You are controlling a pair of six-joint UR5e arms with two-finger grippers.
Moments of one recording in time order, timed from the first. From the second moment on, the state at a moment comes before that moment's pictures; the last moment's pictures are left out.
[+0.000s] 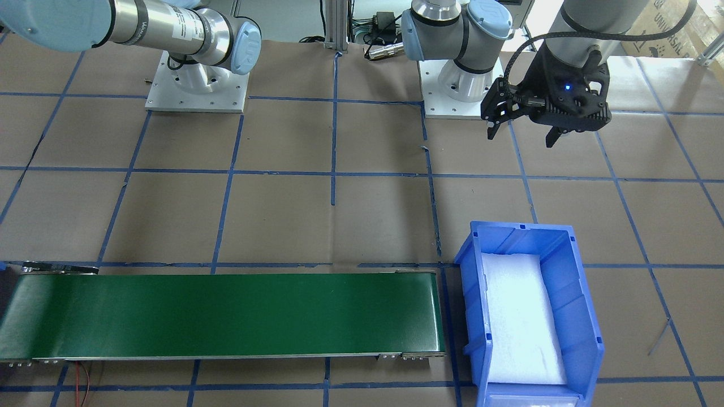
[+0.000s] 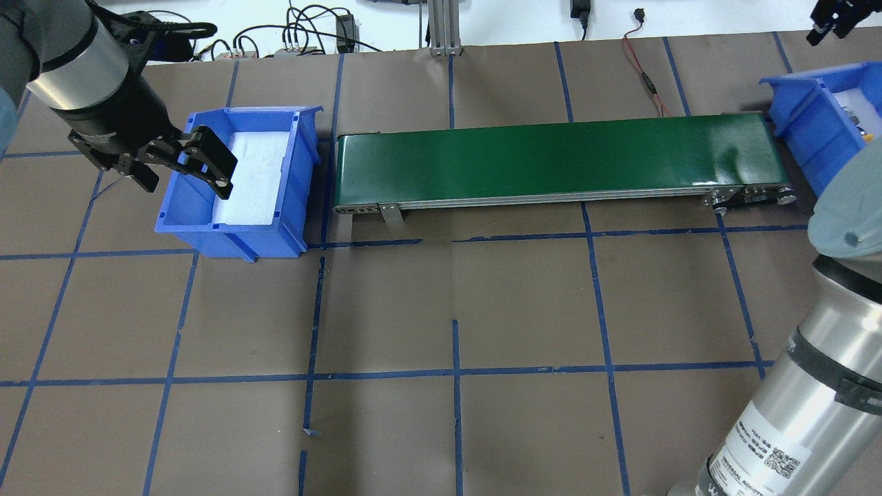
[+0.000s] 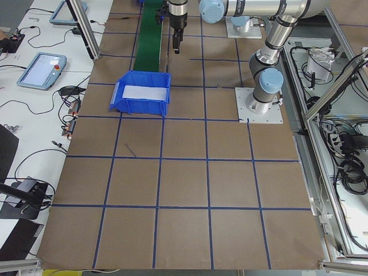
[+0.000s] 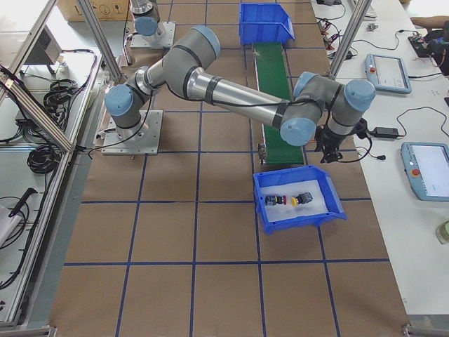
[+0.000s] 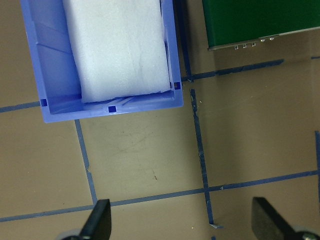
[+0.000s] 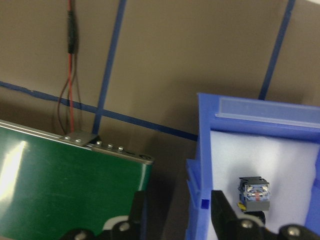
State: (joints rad) left arm -1.47 -1.51 -1.62 -1.60 1.59 0.26; right arm 1.15 -0.80 0.70 -1.51 -1.53 -0.71
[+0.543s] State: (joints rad) left arm -1.47 -1.50 -1.62 -1.60 1.59 0.26; right arm 1.38 -0.94 0.75 -1.41 -1.54 -0.42
